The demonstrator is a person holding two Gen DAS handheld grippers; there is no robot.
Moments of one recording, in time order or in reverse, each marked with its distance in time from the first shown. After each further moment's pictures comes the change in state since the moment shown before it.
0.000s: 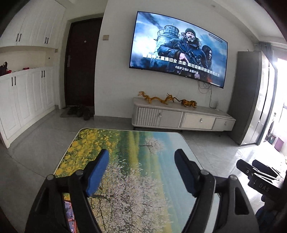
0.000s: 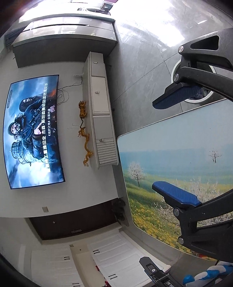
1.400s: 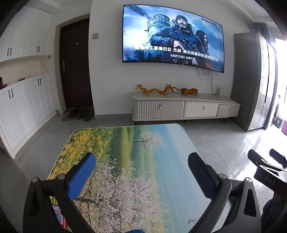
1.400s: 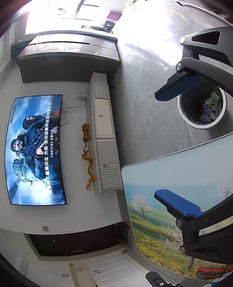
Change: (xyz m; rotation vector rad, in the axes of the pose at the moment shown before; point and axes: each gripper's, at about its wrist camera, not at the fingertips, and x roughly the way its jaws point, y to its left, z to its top) left arm 0.057 -0.063 -0.006 0.116 0.061 0.038; right arm 0.027 -0.051 -0.008 0.010 -0.032 -0.192
